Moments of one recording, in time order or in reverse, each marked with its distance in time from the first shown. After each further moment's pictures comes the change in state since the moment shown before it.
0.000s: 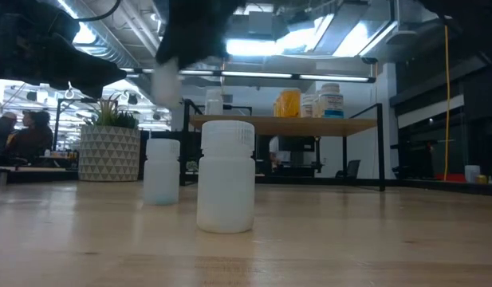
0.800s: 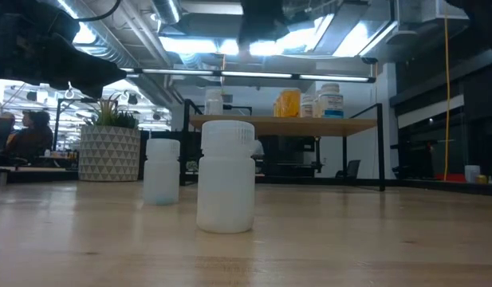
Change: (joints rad) left arm 0.000 0.000 0.000 0.000 0.000 0.000; right arm -0.256 -0.292 0.042 -0.212 0.340 -0.182
